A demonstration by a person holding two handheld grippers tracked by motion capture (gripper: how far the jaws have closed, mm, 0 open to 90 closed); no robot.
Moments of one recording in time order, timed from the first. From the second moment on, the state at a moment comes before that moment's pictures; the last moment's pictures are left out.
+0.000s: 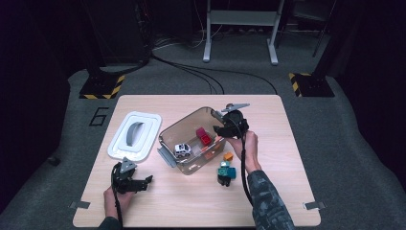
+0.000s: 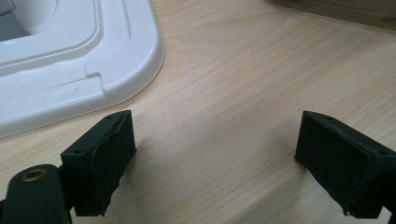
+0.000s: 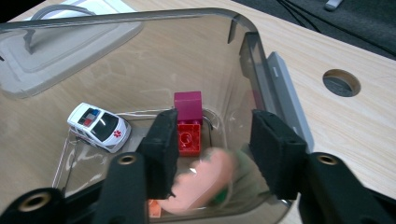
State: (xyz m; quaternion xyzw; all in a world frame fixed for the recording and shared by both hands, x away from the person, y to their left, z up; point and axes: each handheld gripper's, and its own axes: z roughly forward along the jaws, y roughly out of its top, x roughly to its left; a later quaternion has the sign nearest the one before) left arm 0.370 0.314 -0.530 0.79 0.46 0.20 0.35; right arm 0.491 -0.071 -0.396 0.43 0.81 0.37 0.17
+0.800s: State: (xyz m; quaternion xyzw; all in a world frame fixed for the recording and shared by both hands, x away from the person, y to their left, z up) left arm 0.370 0.314 -0.530 0.79 0.46 0.20 0.35; right arm 0.441 -0.125 -0.419 0.46 0.79 0.37 0.17
